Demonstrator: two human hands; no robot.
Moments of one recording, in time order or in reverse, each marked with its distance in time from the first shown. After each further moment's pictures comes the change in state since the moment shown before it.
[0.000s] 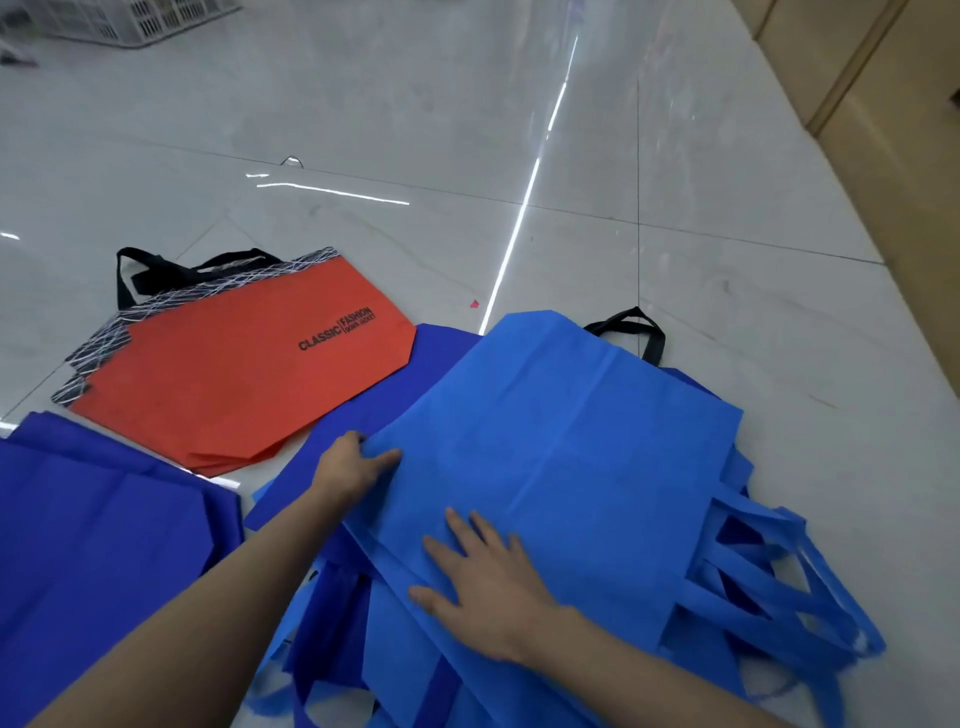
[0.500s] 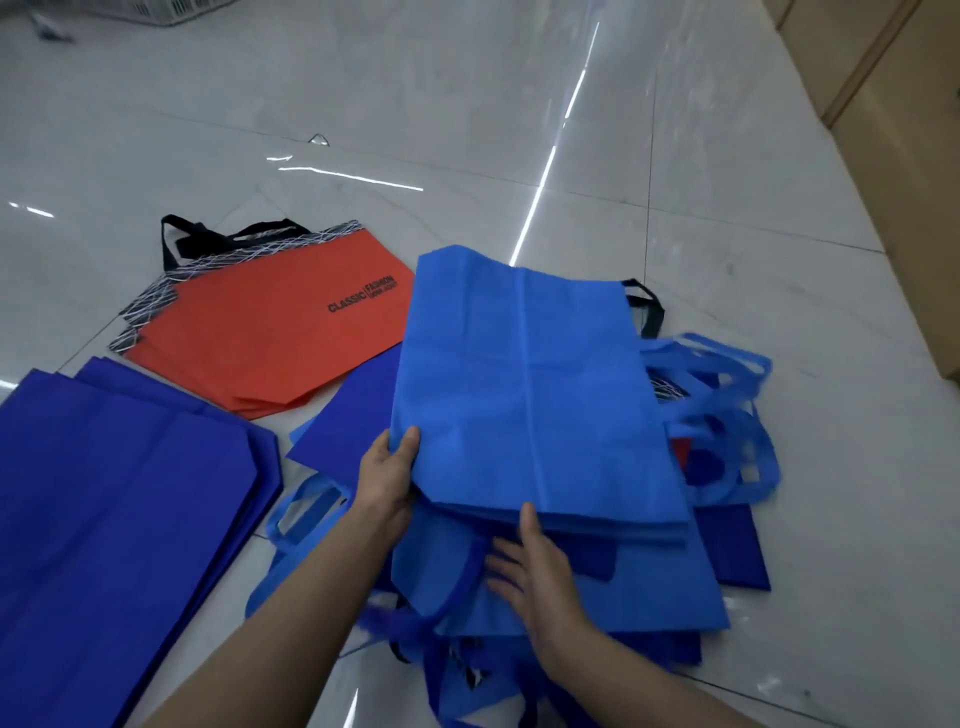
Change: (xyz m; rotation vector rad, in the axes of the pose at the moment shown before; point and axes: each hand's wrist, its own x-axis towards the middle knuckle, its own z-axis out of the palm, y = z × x) left_hand -0.095 -0.006 0.030 -1.115 -0.005 -0.132; right_hand -0.059 -0.014 0.040 1.784 0.352 0.495
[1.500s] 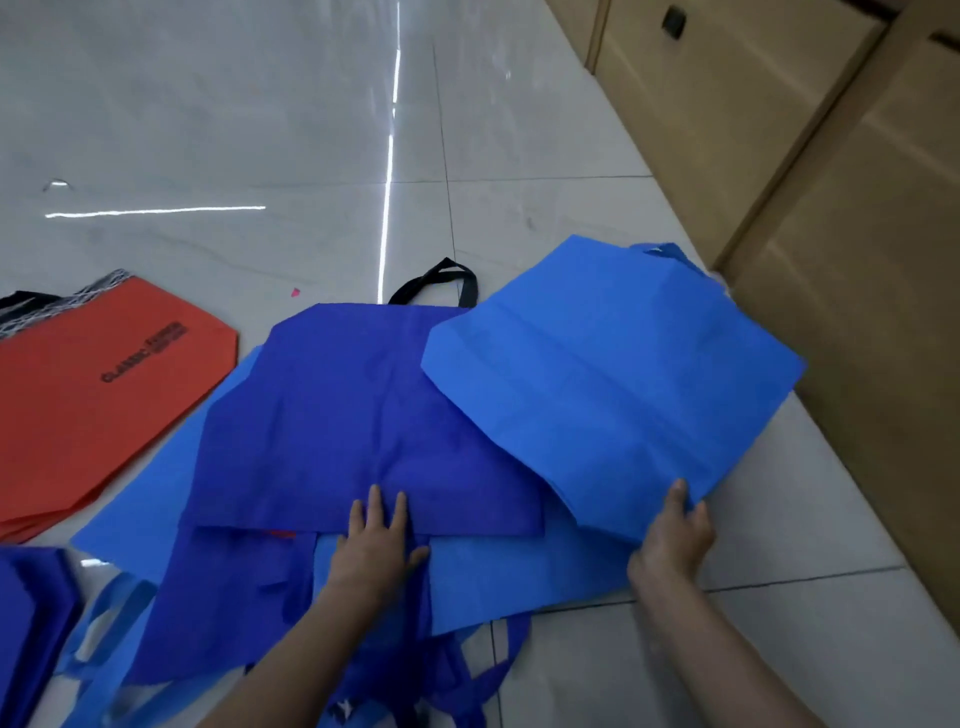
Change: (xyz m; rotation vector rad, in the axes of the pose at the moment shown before) left_hand -0.037 -0.100 0.081 2.119 -0.530 0.280; right_hand 0.007 -0.041 -0.235 0.405 1.066 -0.610
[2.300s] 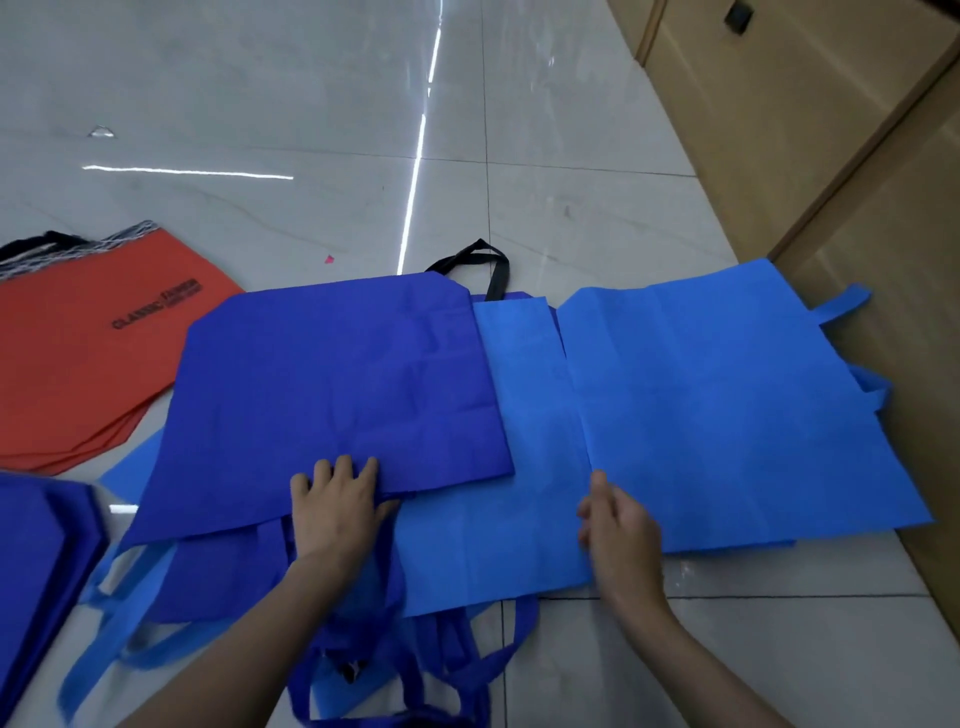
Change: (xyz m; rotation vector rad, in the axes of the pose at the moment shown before) left_hand -0.016 -0.041 -0.011 0.111 0.363 -0.124; right_hand -0.075 -0.018 -0.001 -0.820 -0.579 -0.292
